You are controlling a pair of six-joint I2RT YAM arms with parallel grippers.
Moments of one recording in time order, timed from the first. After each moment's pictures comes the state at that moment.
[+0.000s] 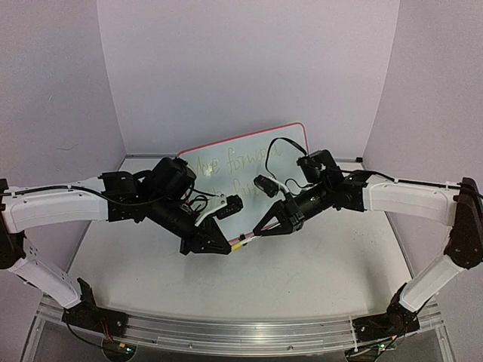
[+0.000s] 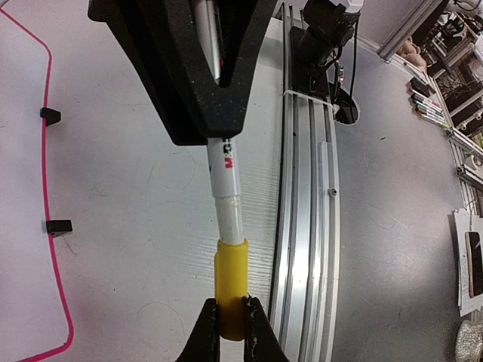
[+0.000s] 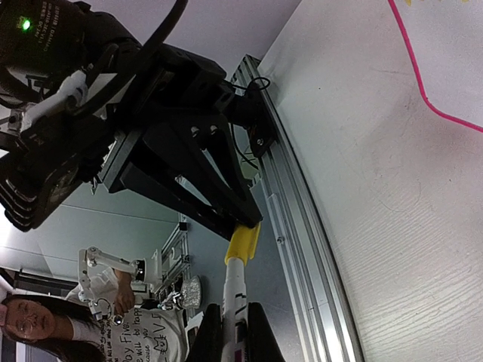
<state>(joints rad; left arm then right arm) -1.03 1.39 1.12 -0.50 0.52 0.14 0.76 1.55 1.12 -0.30 -1.07 0.49</state>
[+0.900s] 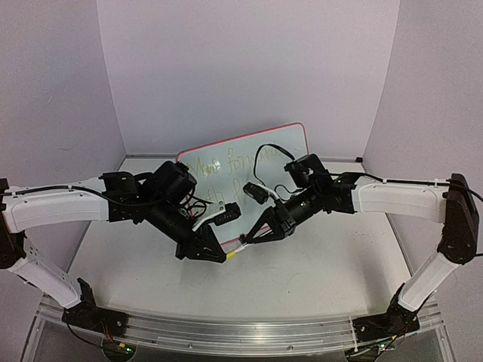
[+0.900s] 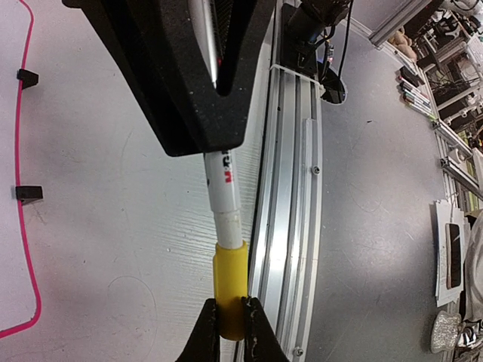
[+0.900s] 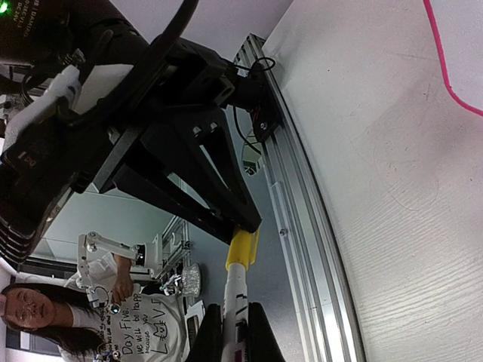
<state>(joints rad) -1.03 1.39 1.12 -0.58 0.56 0.10 0.81 1.62 1.16 -0.30 -1.08 0.46</state>
